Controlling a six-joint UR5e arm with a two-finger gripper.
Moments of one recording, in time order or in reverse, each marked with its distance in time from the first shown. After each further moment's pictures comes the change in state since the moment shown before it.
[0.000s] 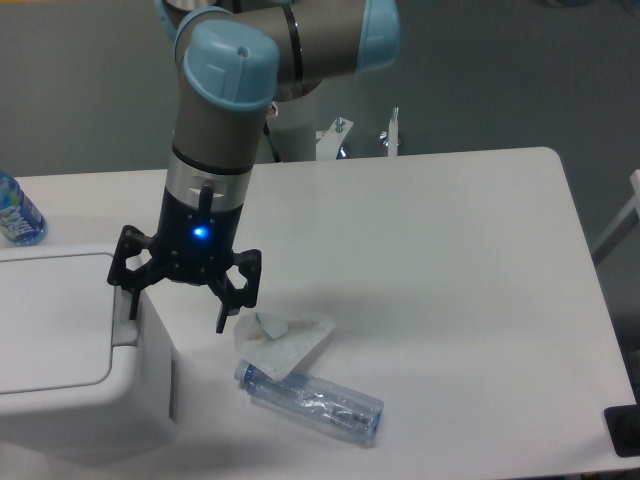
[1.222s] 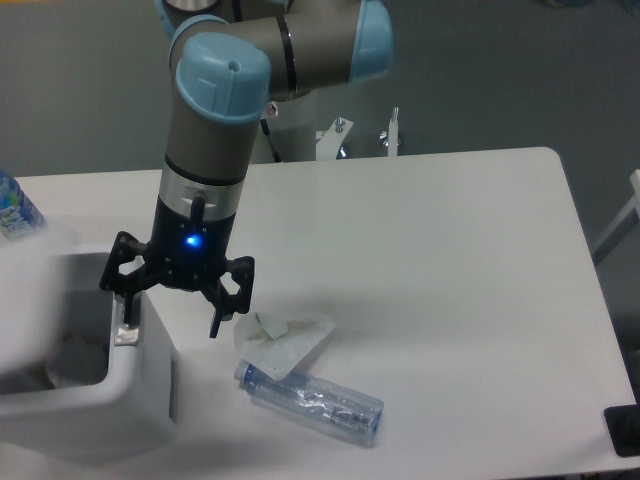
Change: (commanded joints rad) arm 0.000 -0.012 0.005 0.002 0.005 0.003
